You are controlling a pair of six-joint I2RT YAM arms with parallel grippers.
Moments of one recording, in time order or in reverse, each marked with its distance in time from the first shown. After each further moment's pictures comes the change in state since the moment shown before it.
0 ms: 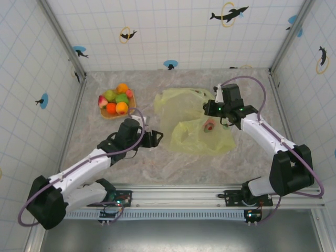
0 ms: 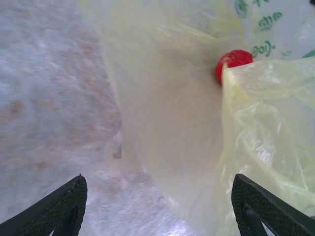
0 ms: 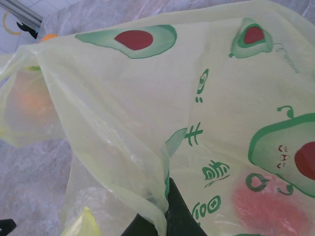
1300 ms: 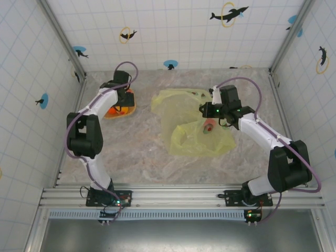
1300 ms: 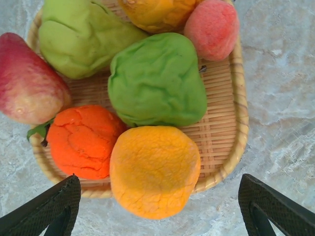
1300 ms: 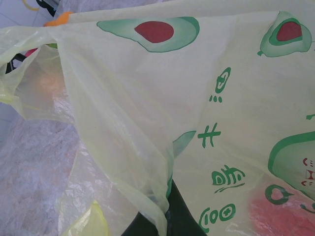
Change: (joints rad) left arm 0.438 0.888 0.911 -0.507 -0.410 0.329; right arm 0.003 0.039 -0.027 0.066 -0.089 -0.082
